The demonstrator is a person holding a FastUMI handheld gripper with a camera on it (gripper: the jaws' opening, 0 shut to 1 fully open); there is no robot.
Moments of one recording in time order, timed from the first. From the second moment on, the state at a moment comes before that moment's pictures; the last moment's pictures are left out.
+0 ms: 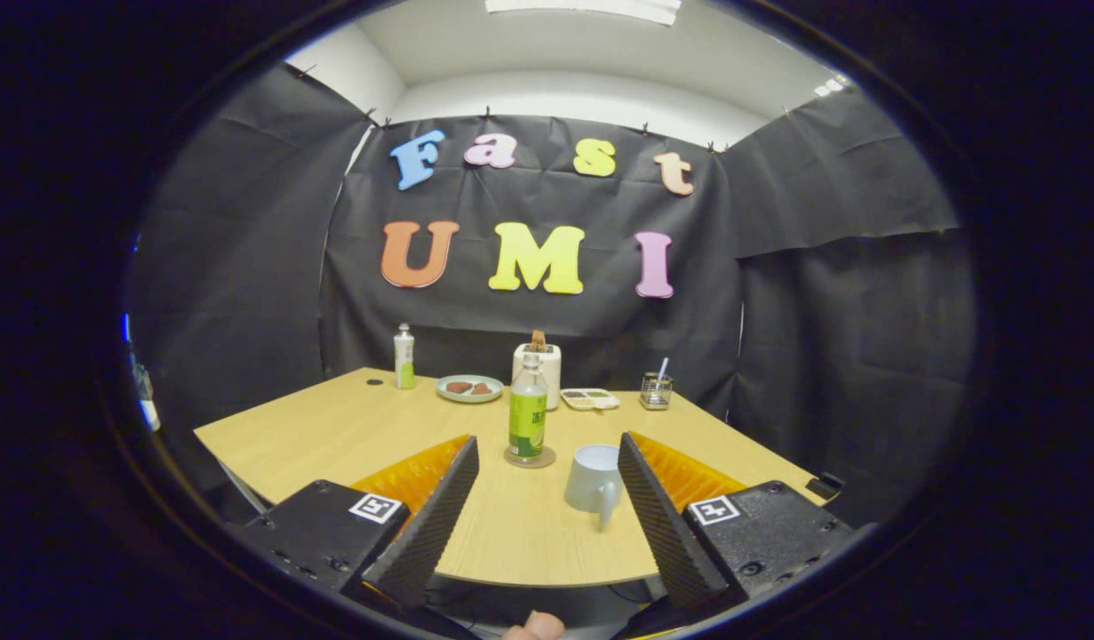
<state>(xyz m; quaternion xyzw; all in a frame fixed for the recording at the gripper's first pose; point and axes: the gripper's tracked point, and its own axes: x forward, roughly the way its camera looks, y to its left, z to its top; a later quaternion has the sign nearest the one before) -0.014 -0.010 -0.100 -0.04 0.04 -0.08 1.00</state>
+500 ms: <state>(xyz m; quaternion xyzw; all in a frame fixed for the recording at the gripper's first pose) -0.021 -0.009 -0.098 -0.04 0.02 -0.08 1.00</state>
